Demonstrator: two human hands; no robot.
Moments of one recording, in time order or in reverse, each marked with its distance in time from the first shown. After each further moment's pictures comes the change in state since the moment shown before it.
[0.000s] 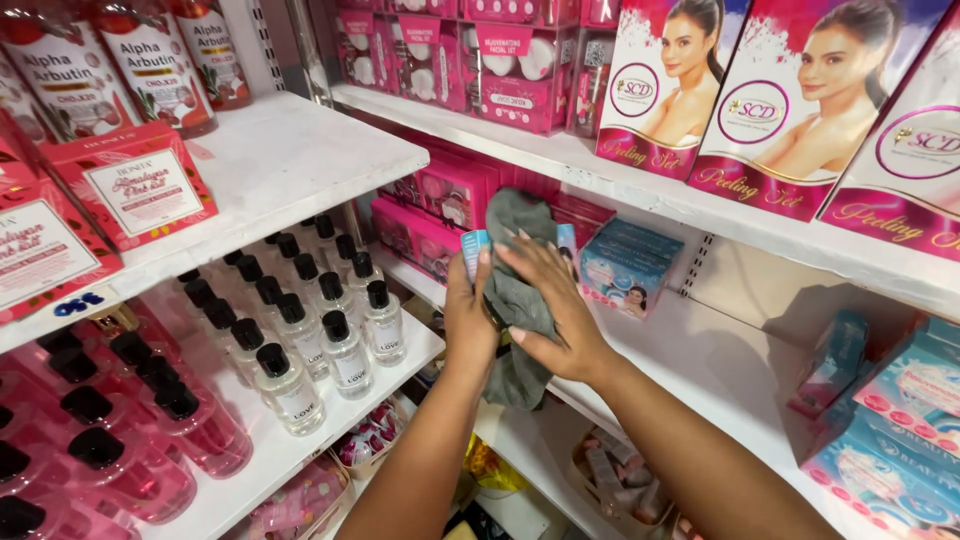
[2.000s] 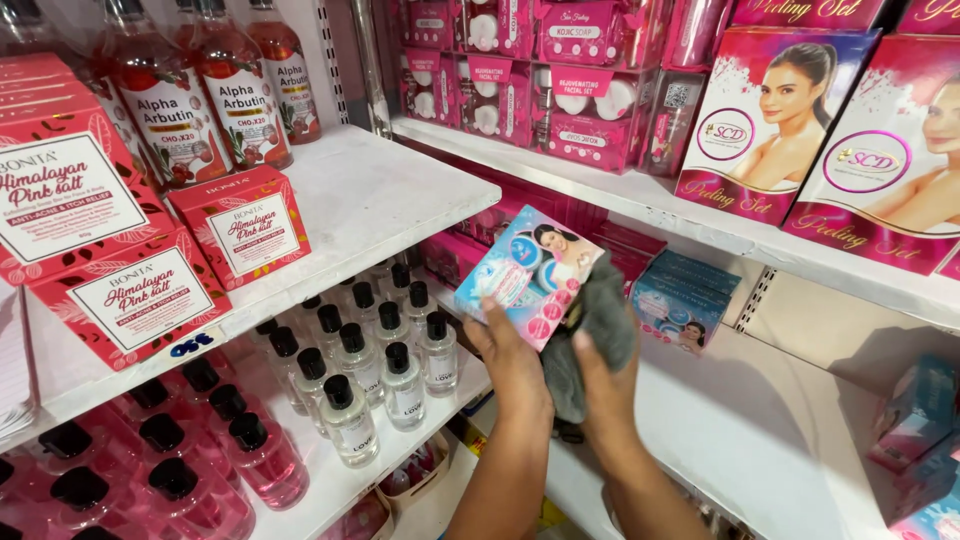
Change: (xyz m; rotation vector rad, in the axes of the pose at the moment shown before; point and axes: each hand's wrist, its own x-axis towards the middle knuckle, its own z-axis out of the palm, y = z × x) left_hand 0.010 0.022 -0.013 -0.516 0.506 -0.241; right_hand 0.011 -0.022 0.085 0.609 0.694 0.314
